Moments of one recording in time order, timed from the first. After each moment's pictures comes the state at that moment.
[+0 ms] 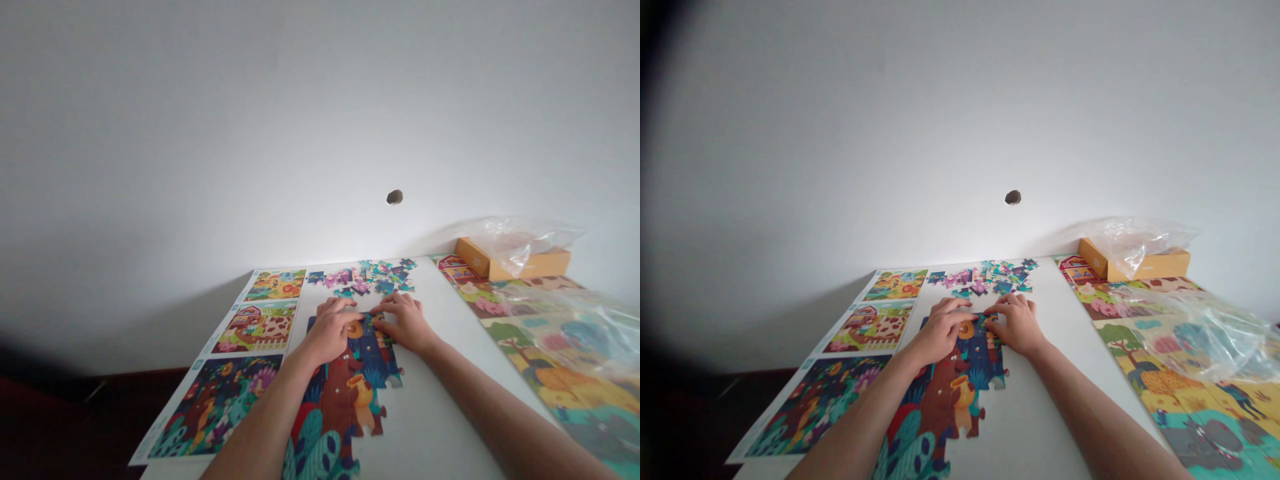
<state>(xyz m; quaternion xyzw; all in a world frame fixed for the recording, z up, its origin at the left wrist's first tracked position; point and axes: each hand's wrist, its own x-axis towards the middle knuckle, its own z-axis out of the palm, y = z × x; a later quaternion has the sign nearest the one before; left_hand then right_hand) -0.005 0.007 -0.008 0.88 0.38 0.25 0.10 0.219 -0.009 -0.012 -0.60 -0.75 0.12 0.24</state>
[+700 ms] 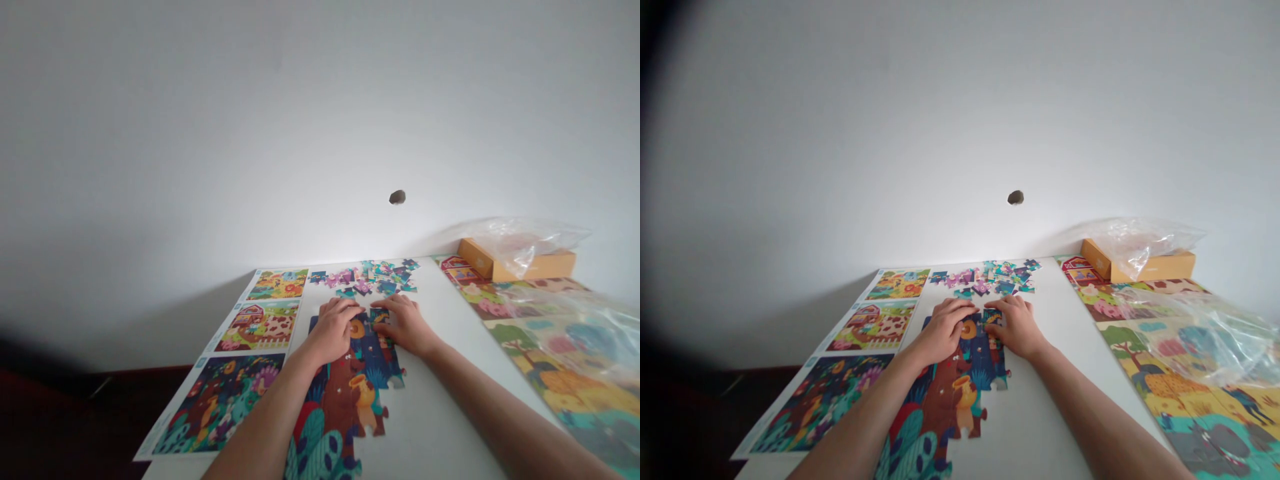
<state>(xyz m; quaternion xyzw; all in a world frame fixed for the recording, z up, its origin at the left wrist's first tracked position) -0.002 0.004 -0.004 0.88 0.39 0.25 0.11 0.215 -0.008 -0.013 -0.57 -0.76 0.16 0.28</state>
